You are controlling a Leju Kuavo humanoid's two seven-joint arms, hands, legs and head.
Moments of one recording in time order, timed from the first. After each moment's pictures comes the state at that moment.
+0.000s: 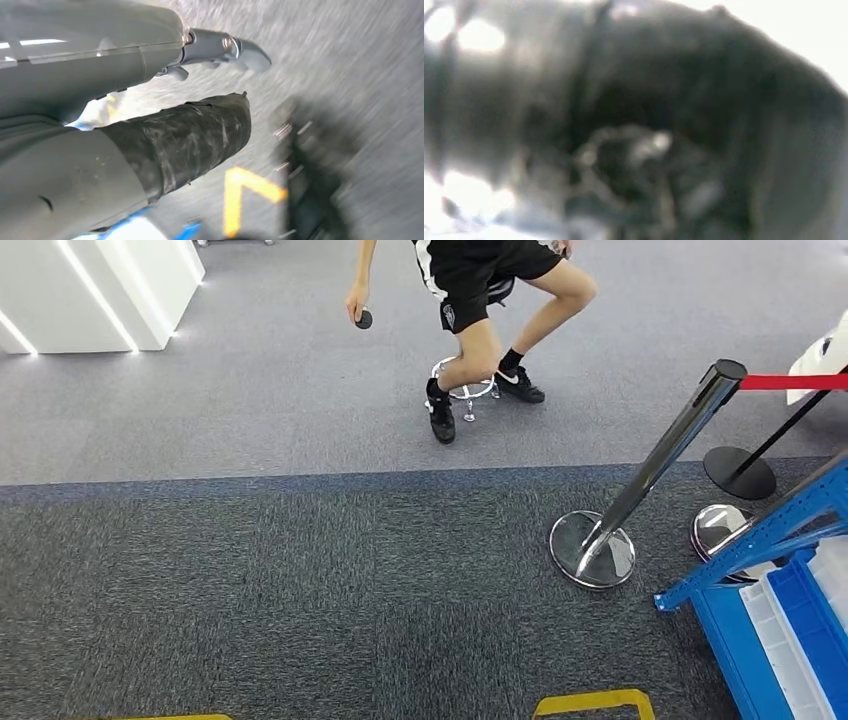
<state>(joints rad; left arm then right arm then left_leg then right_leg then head) 0.14 0.29 0.06 0.01 0.57 -0.32 -0.15 0.00 -0.14 0.42 -0.14 0.11 0.04 -0.11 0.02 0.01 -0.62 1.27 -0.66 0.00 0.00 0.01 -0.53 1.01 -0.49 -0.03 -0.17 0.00</state>
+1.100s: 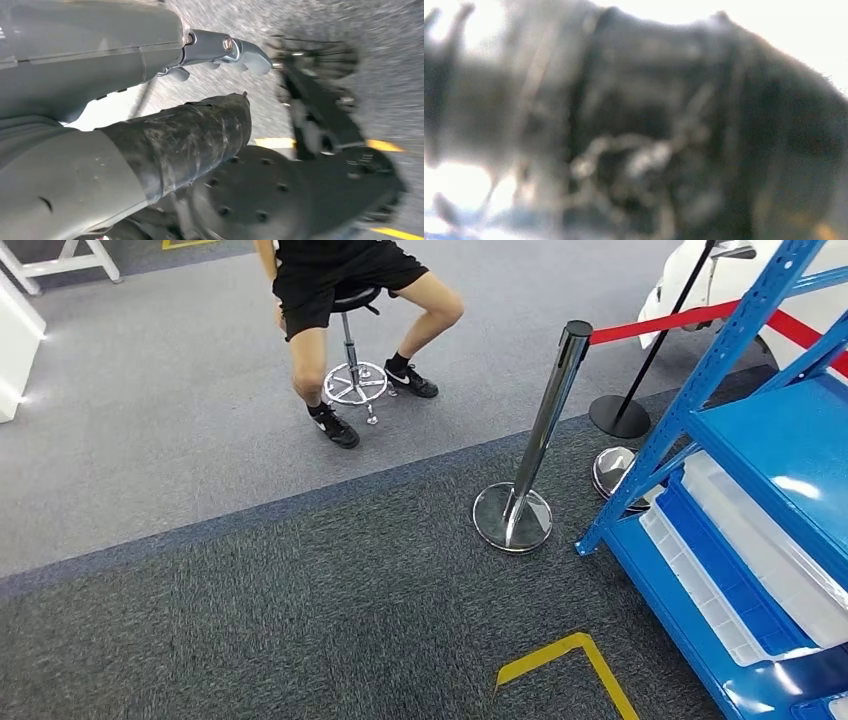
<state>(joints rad) 0.04 0.26 -0.26 0.01 0.77 -0.47 -0.08 -0.01 -0.10 0.34 -0.14 0.07 0.24 0.20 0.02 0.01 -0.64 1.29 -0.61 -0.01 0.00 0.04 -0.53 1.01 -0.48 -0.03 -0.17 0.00</state>
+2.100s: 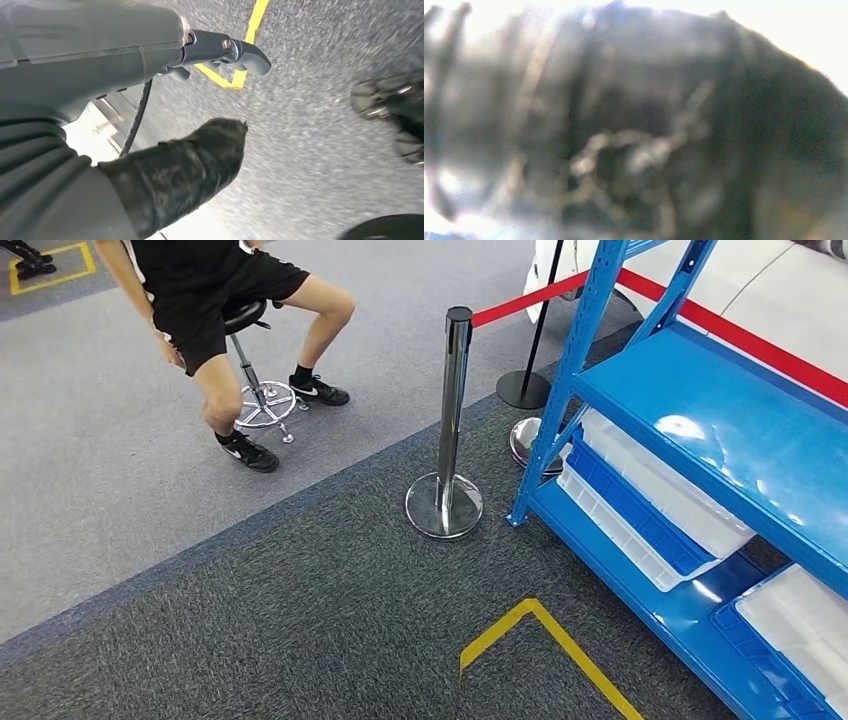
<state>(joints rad) 0.02 0.31 -0.62 0.01 0.55 -0.39 -0.10 -0.01 -0.12 0.23 -0.14 -0.03 0.39 0.24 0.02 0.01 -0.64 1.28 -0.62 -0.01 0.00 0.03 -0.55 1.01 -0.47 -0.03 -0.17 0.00</state>
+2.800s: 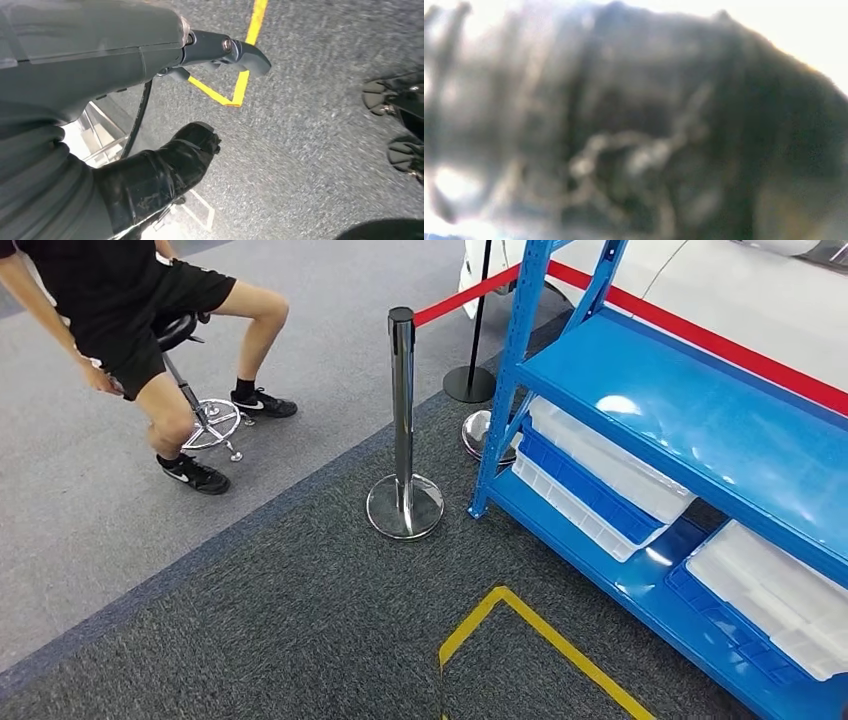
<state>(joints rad) 0.08 0.33 -0.65 0.01 0.64 -0.39 -0.16 0.00 -0.17 0.27 -0.14 0.04 0.40 0.21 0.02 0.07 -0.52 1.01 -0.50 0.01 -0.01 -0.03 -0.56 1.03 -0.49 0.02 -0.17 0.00</state>
